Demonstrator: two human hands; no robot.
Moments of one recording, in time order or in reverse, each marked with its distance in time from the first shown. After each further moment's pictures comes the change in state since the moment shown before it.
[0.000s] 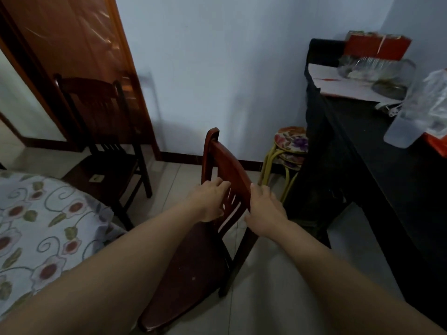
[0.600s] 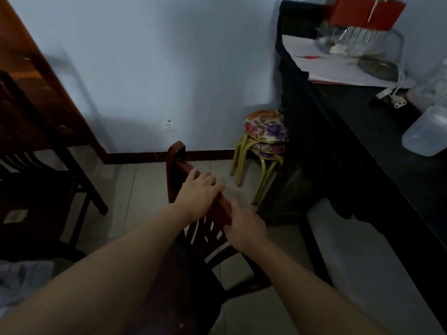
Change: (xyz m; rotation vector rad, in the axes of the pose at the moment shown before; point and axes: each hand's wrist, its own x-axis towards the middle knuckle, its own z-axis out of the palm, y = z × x) left_hand 0.190 -0.064 0.027 0.308 0.084 0.394; right_hand 0.153 -0.002 0.036 0.218 -0.030 0.203
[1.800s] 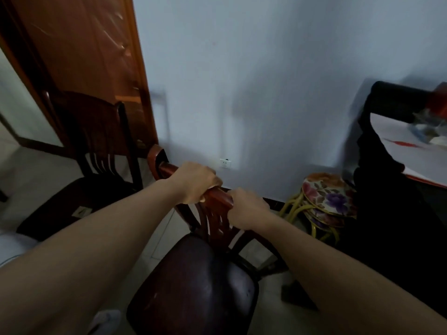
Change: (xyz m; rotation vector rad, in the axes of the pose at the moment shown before) left_hand -0.017 -0.191 -0.094 0.054 -0.022 -0.144; right_hand 0.117 -0.173 -0.073 -0.185 -0.174 -0.404
